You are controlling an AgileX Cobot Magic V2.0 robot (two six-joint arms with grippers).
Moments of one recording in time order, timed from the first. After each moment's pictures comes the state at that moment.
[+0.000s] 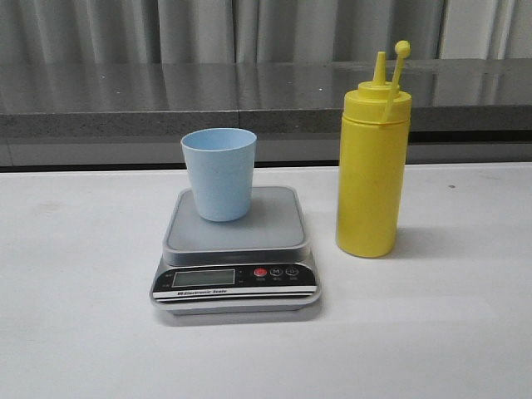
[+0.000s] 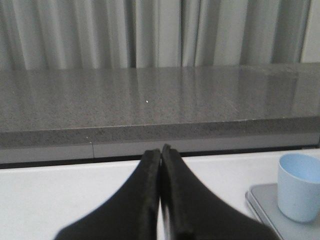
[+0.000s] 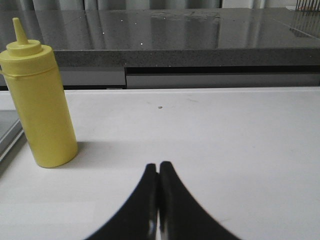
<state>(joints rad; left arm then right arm) -0.11 0.23 -0.27 0.29 0.10 -0.32 0.05 -0.01 0.03 -0.09 0.16 0.16</state>
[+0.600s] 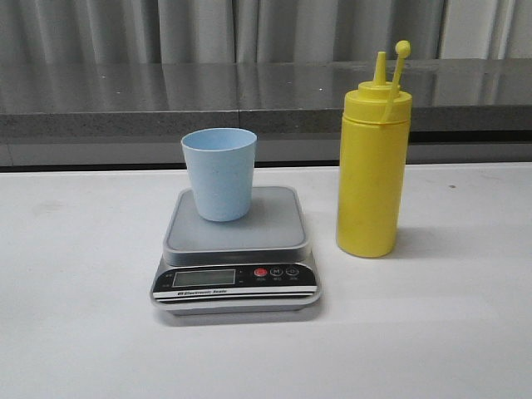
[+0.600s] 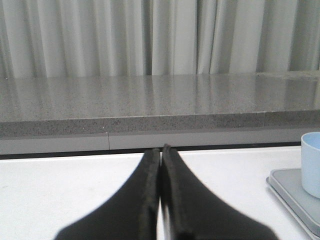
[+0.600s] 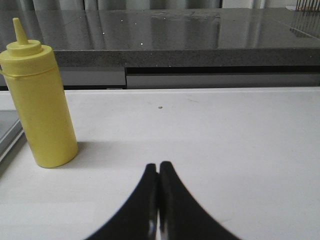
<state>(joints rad) -0.04 0.00 0.00 0.10 0.00 -0.11 0.05 -0.01 0.03 -0.09 0.16 0.16</state>
